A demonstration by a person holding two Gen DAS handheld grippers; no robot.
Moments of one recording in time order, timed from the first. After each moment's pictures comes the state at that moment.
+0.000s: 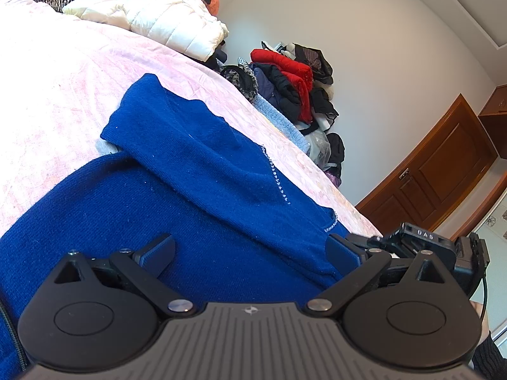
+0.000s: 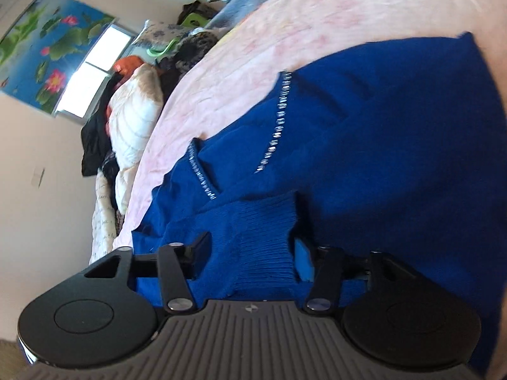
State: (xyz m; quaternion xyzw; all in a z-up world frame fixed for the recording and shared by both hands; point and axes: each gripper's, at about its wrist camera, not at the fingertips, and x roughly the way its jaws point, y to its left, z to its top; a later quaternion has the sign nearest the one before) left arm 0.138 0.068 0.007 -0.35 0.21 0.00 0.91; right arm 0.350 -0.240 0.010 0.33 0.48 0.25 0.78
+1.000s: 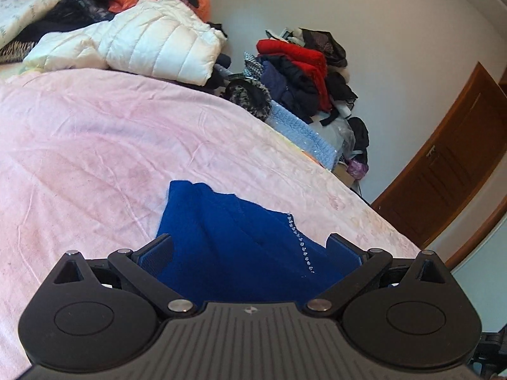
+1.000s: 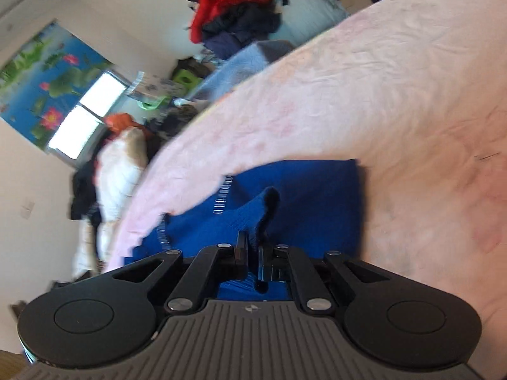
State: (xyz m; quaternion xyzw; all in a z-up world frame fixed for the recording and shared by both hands) left arm 0.269 0.127 0.067 -0.26 0.26 0.02 0.93; right arm 0.352 -0.349 0.024 0.31 0.41 0.17 0.84
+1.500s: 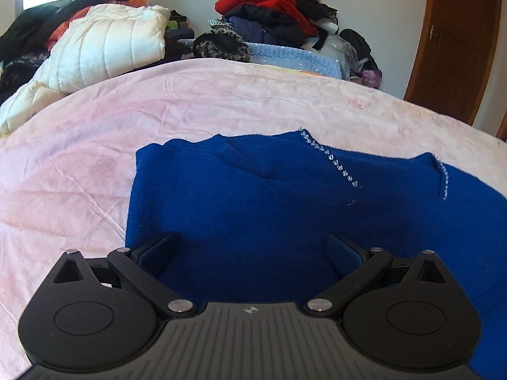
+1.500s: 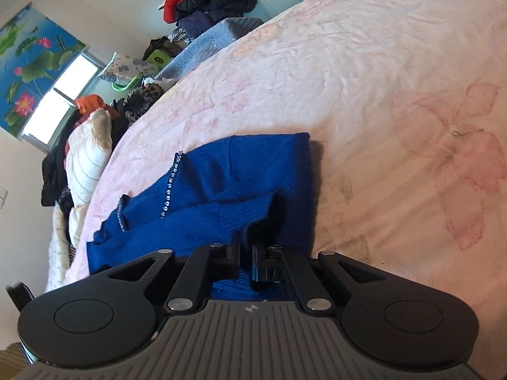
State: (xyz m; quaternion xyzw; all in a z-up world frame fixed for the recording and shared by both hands) left arm 0.315 0.070 0.015 -0.04 0.35 0.03 0.93; right arm 0.359 -0.355 -0.001 0.31 0.44 0.16 0.83
